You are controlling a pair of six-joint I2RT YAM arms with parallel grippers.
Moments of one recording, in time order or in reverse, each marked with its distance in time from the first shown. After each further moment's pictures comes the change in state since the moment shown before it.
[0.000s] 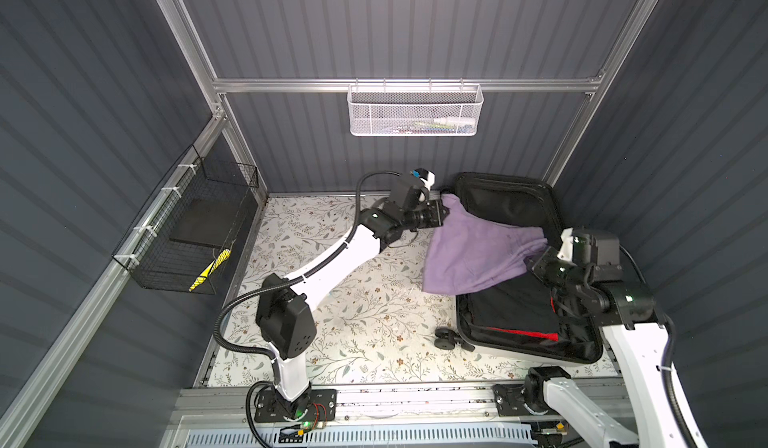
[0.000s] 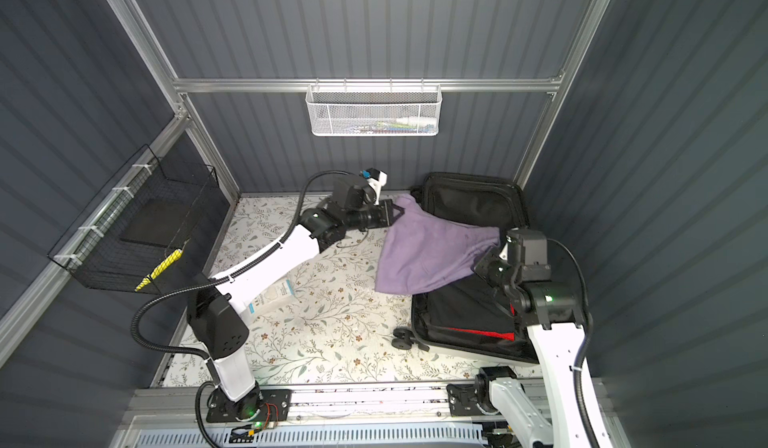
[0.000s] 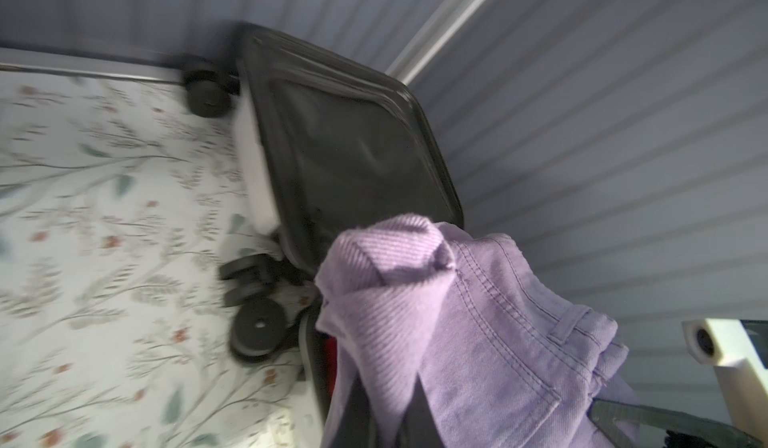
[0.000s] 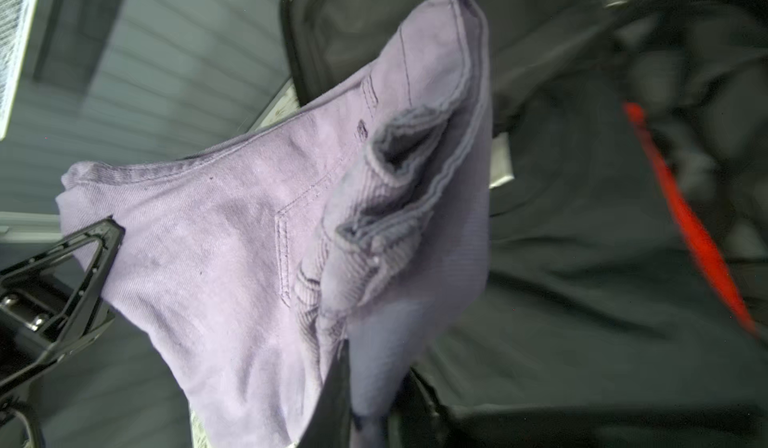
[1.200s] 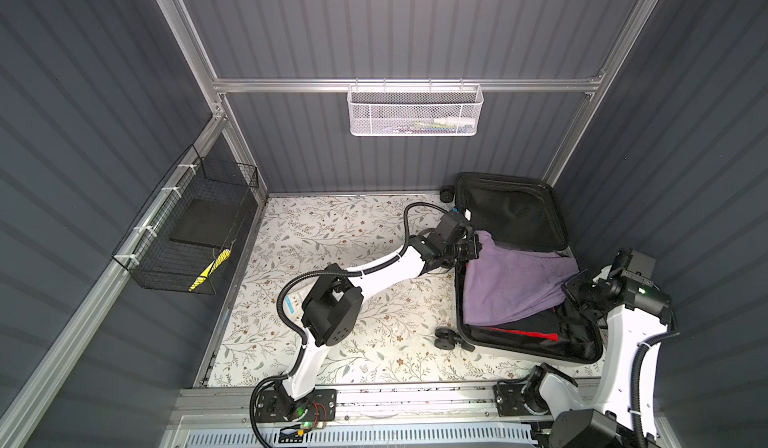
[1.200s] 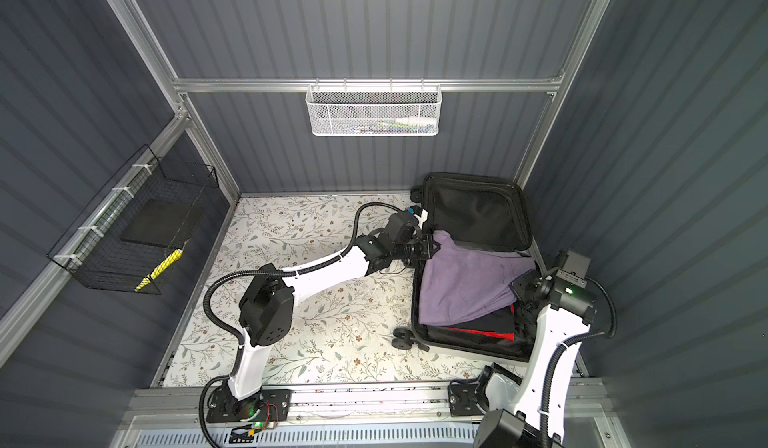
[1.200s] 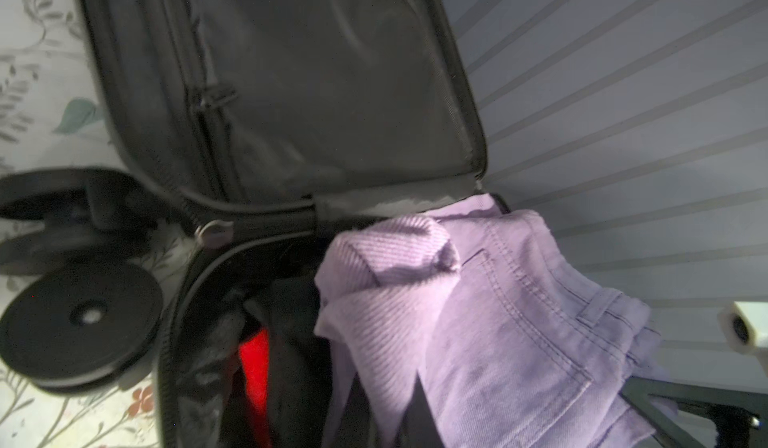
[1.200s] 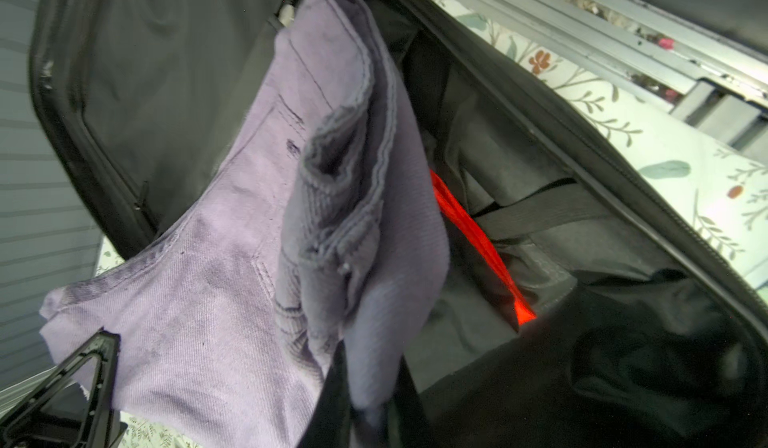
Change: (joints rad) left arm -0.152 0.237 -0.045 0.189 -0.050 -0.124; right arm -0.546 0.091 -0.134 -0.102 -0.085 -0.208
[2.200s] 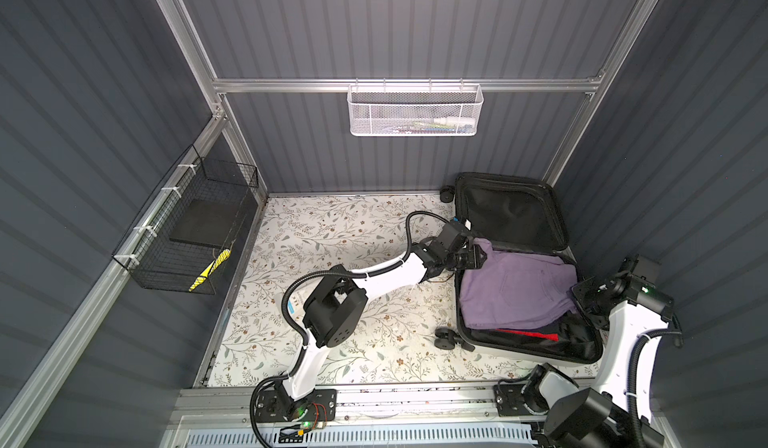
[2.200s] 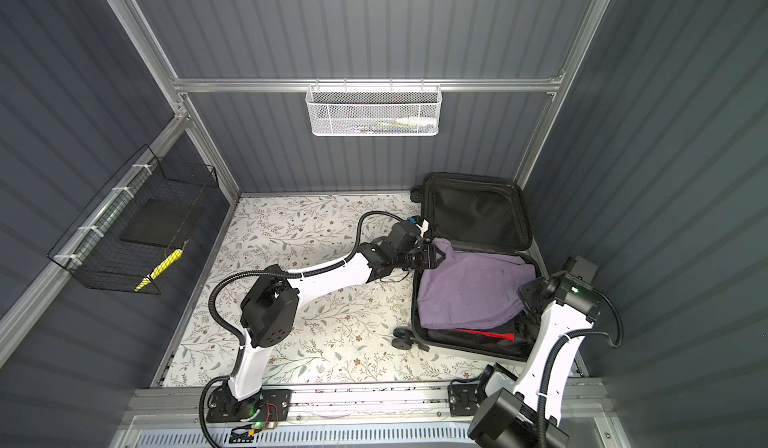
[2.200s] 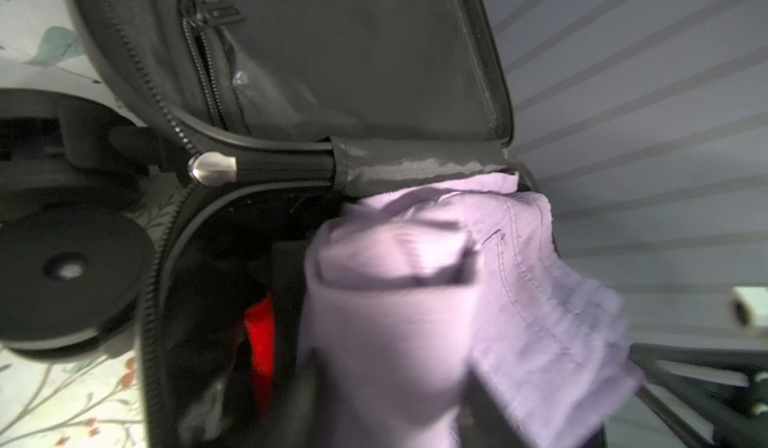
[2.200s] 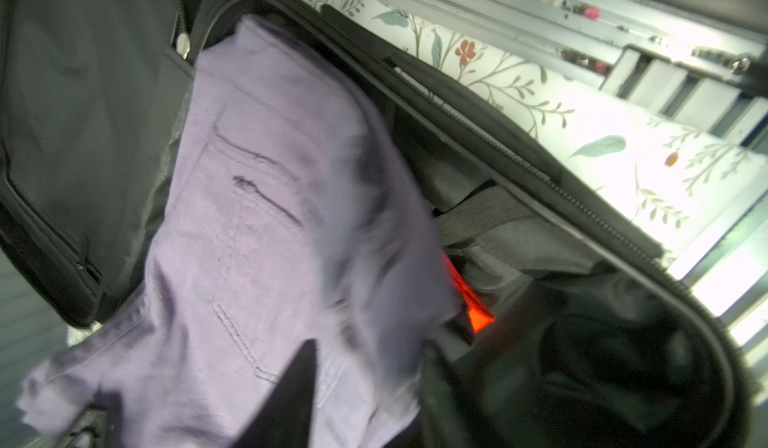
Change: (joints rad) left arm -0.024 0.005 -0.047 0.000 -0.001 0.004; right arm -0.098 0.045 -0.021 0.008 0.027 0.019
